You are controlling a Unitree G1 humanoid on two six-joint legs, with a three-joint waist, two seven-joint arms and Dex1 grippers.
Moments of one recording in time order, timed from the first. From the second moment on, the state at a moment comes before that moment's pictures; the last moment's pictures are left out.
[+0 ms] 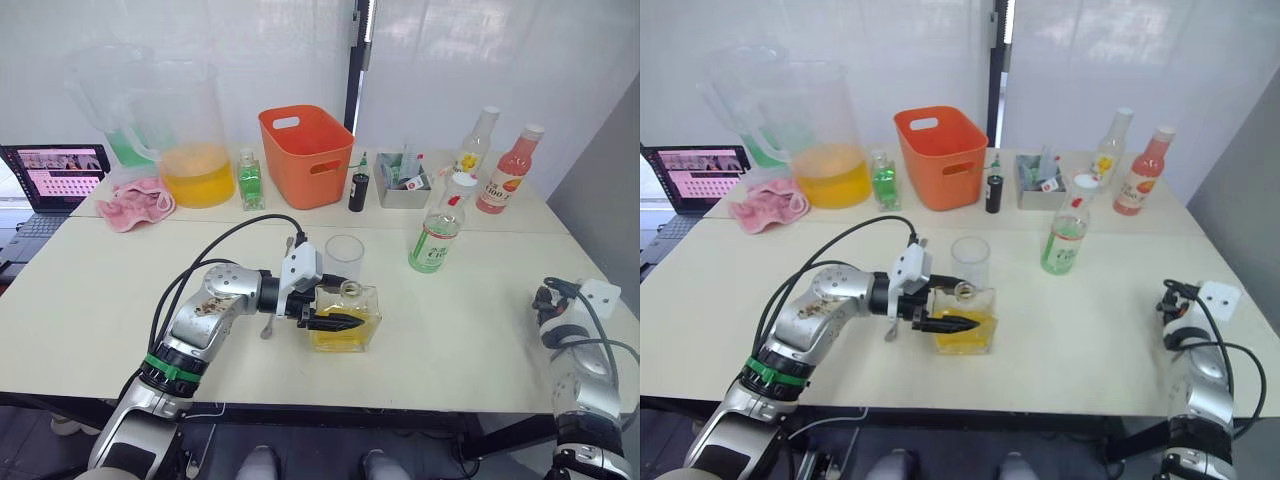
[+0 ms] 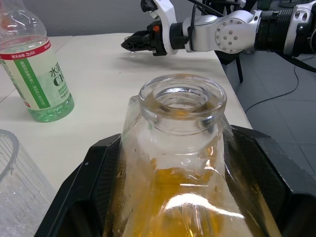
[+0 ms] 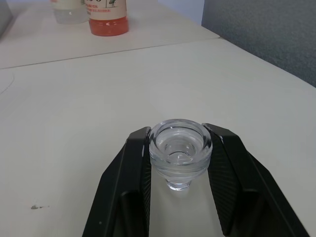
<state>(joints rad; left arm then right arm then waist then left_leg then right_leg) -0.63 0.44 -0.26 0.00 -0.35 0.37 -1.18 -0.34 -0.48 -0.49 0.53 0.30 0.03 0.15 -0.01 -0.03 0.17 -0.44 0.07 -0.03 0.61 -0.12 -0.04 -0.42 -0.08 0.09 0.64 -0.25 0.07</state>
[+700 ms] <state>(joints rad) -0.63 0.42 -0.26 0.01 -0.34 0.35 -1.18 -0.25 -0.50 -0.49 0.39 0.33 0.06 0.18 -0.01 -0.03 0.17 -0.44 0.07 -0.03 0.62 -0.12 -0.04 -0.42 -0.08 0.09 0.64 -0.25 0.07</state>
